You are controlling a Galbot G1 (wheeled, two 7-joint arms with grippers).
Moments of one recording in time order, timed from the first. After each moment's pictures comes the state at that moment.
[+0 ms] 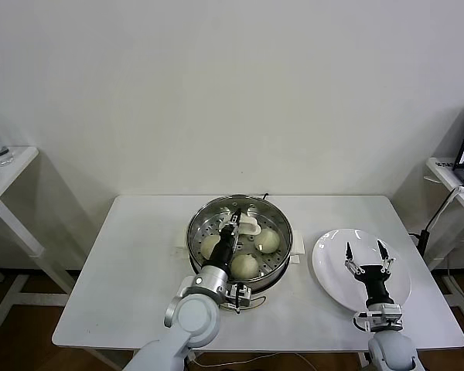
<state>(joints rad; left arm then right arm) 0.98 -1.31 0.13 -1.84 1.38 0.40 0.18 -1.23 1.17 0.55 1.37 0.18 0.46 0.10</state>
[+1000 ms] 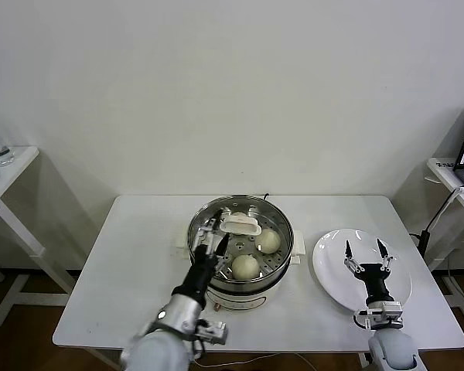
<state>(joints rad) 1.24 -1.16 0.01 -2.19 1.19 0.37 0.11 -1.25 1.15 0.54 1.41 0.22 0.41 0.11</state>
